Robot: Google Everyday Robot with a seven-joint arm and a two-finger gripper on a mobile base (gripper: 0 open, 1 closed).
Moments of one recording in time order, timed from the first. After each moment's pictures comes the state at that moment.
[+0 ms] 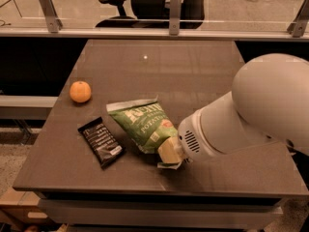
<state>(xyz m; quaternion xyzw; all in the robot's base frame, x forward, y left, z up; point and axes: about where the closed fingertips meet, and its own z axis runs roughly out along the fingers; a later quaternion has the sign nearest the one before) 0.383 -0.037 0.840 -0.27 0.92 0.19 0.20</state>
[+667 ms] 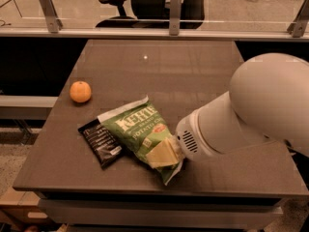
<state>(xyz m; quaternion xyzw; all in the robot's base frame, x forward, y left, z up) 0.382 -0.035 0.841 -0.27 0.92 0.19 0.21</state>
